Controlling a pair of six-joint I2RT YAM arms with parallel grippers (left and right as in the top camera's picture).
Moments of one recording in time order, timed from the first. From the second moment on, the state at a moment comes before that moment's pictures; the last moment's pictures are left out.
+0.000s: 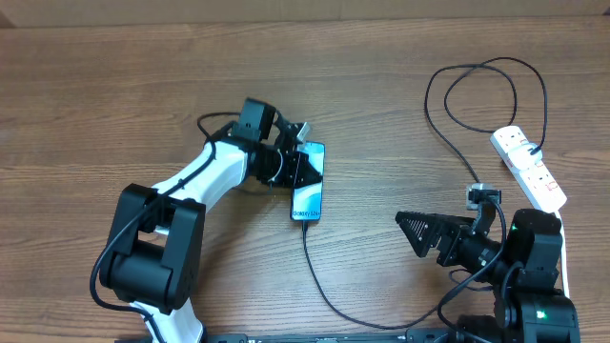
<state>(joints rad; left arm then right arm) -0.33 1.90 1.11 -0.44 0.73 -0.20 -0.09 0.56 0.54 -0.70 -0.72 0.36</state>
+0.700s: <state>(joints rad) -0.32 1.90 1.09 -0.48 0.73 -0.26 -0.09 0.56 0.54 -0.71 -0.69 0.36</state>
